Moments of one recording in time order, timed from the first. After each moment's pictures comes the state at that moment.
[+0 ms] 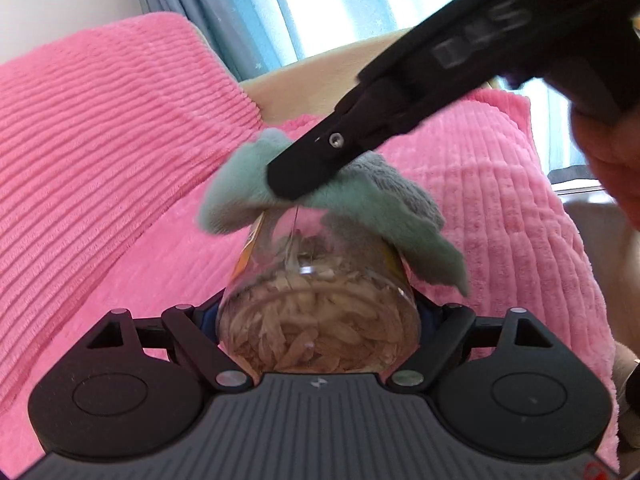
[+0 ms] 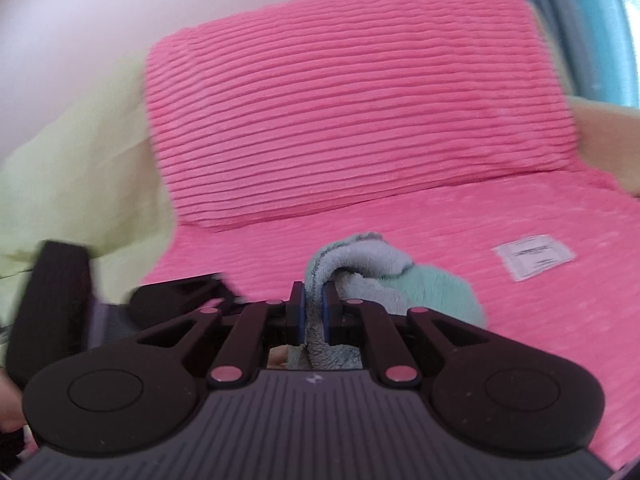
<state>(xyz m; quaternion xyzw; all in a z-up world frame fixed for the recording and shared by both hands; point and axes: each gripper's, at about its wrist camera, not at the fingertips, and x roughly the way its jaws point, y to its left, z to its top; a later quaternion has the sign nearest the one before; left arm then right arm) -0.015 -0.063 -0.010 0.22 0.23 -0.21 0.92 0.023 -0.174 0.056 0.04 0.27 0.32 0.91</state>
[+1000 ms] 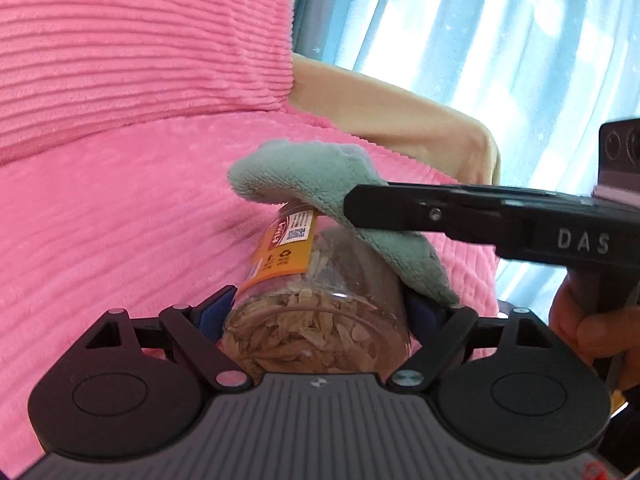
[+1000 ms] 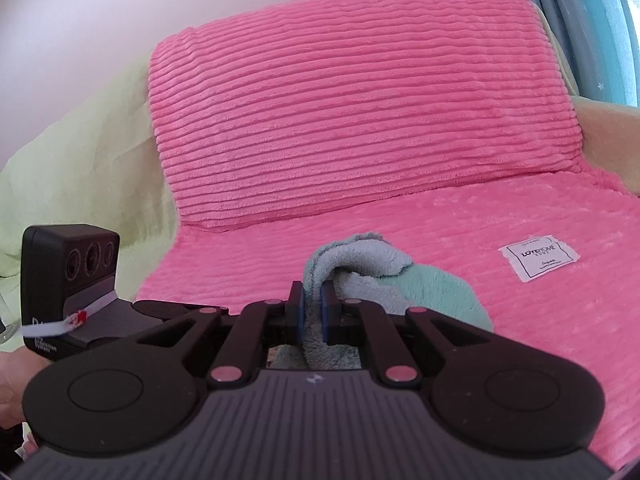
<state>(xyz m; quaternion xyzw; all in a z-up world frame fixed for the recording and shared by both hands) 0.019 0.014 -0.005 -0.06 0.29 -0.27 0.92 0.027 -0.179 0.055 0.04 0.26 0.30 0.92</state>
